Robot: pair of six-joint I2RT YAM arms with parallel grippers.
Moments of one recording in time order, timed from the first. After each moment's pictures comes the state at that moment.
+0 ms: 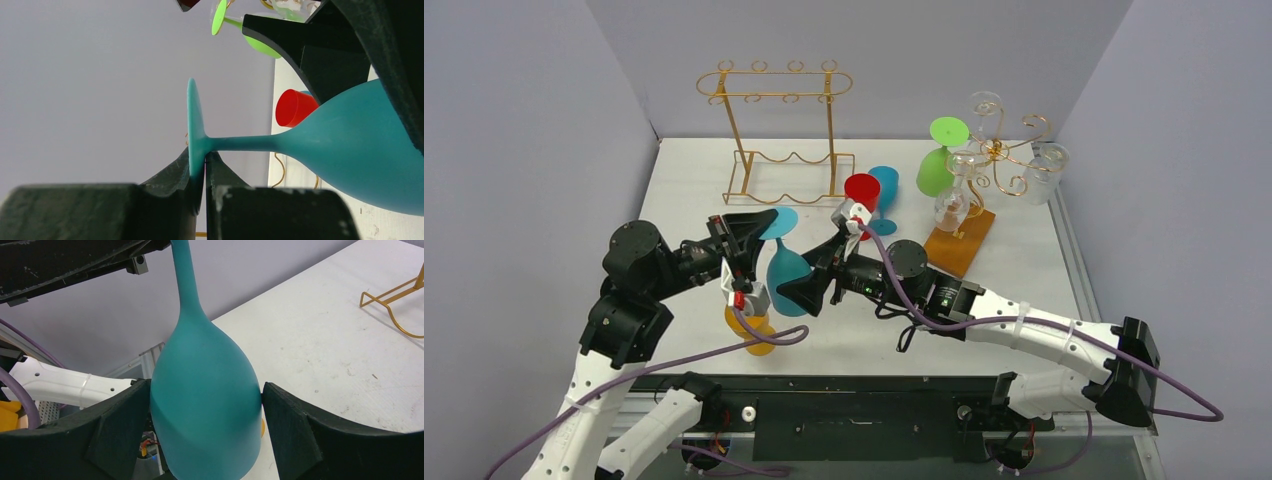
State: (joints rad) left arm -0.41 0.74 1.11 -0.40 0.69 1.23; right arm 1.12 1.24 1.02 0.22 -0.12 0.37
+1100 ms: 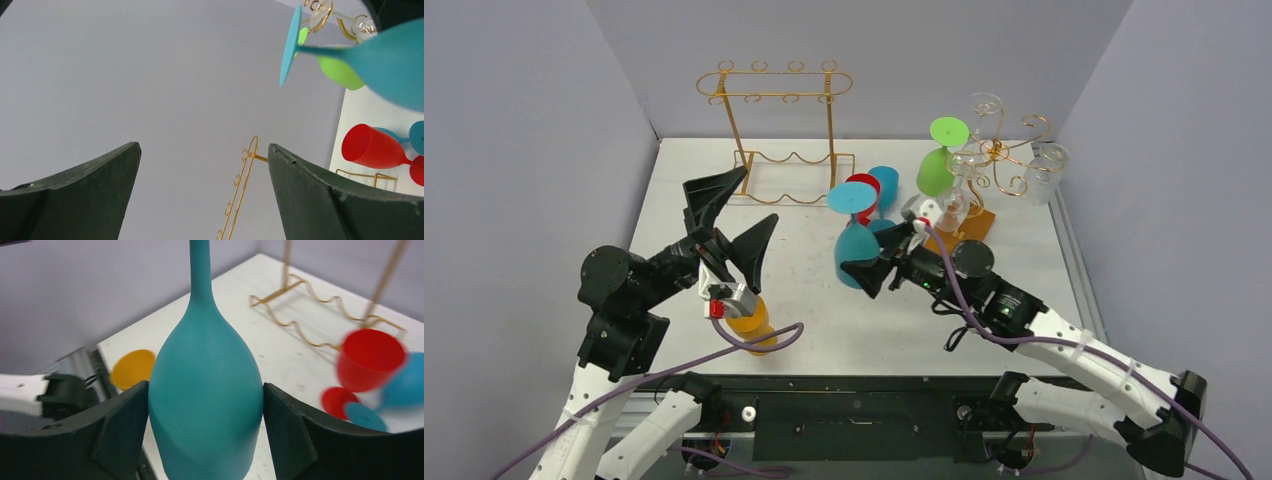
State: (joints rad) left arm -0.42 0.68 1.04 -0.05 0.65 1.08; right arm 0.94 1.01 0.90 0.09 -0.15 0.21
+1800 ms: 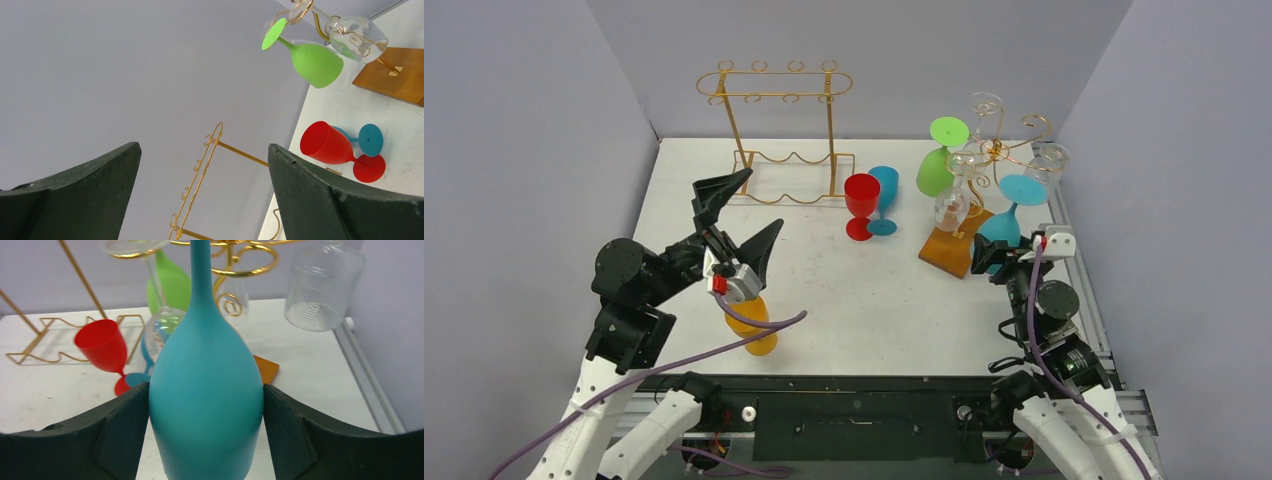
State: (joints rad) left arm -0.42 0.70 1.02 -0.07 0.59 0.92; right arm 0.45 0.42 0.61 -0.17 0.35 0.13
